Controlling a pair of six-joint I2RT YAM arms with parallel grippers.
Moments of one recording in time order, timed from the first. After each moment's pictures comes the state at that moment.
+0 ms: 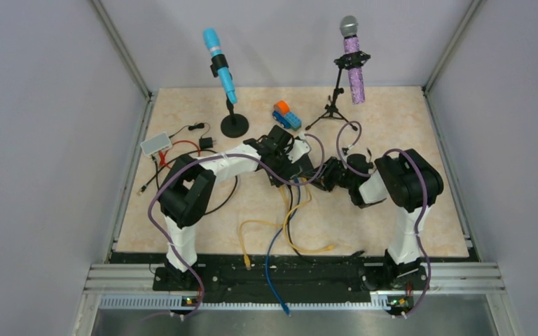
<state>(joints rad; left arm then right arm) -0.69 1.94 1.36 -0.43 0.01 0.37 0.32 1.97 0.56 0.95 -0.55 1.22</state>
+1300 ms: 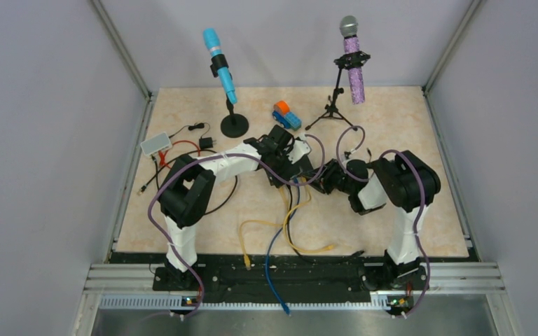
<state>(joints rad) -0.69 1.94 1.37 -0.46 0.02 0.37 0.35 1.97 0.50 1.08 -0.48 1.30</state>
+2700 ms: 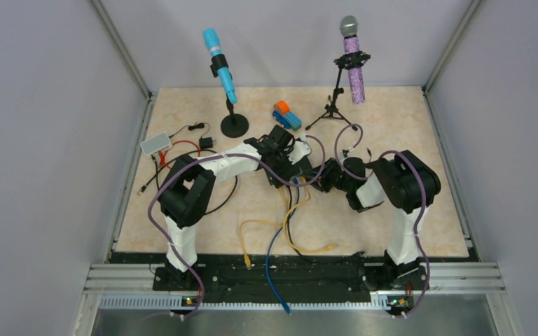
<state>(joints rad) -0.69 1.94 1.37 -0.47 0.03 0.39 0.36 1.98 0.53 1.06 -0.44 1.31</state>
